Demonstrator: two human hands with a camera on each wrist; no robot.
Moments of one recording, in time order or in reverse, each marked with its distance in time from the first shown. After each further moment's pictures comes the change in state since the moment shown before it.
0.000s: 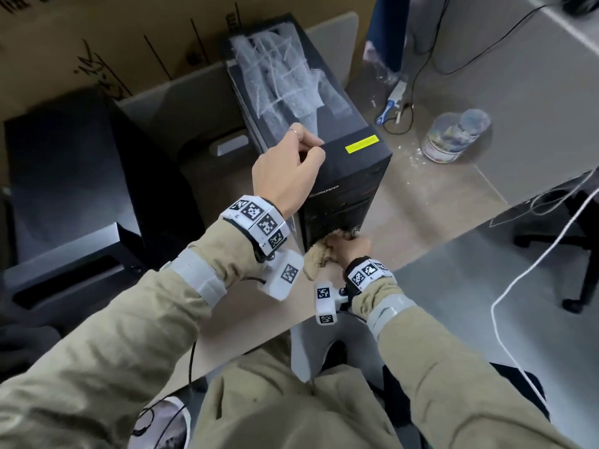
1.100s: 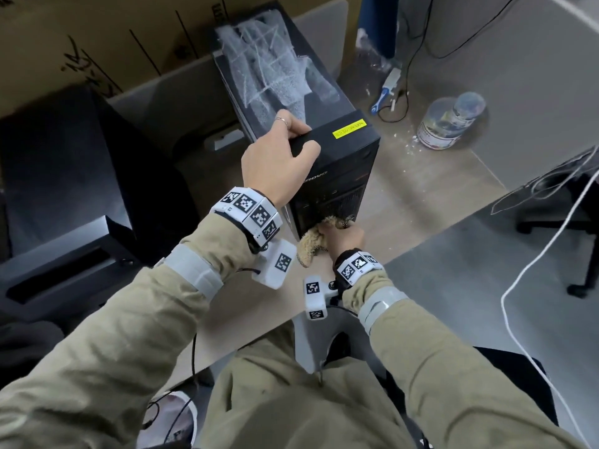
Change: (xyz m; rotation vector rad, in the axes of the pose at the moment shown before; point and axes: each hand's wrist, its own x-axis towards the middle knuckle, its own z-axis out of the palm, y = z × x) left_hand -0.006 0.002 0.005 0.087 0.030 0.046; right_hand -0.018 0.000 -0.002 0.103 0.029 -0.080
